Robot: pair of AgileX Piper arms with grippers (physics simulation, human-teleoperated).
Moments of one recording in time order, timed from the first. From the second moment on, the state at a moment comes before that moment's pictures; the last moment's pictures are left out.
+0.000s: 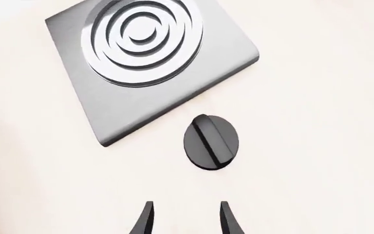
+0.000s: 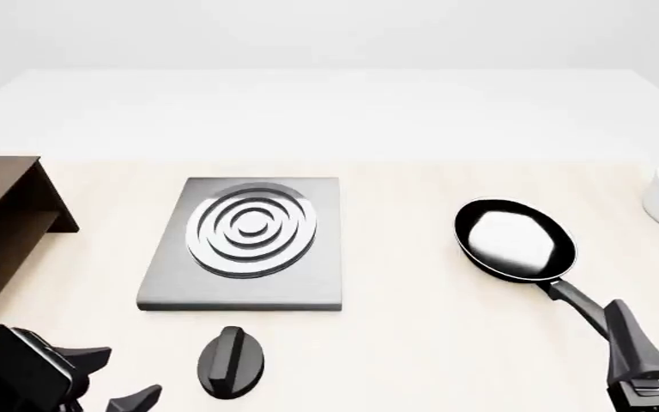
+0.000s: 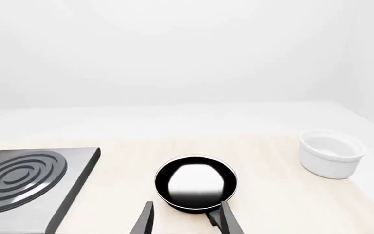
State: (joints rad) left arm -0.46 0.49 -0.24 0.54 0.11; right arm -0.02 0.00 -0.01 -0.01 0.02
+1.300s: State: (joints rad) left arm -0.65 0.96 -0.14 0.02 0.08; right arm -0.02 0.02 -0.01 -0.01 0.01
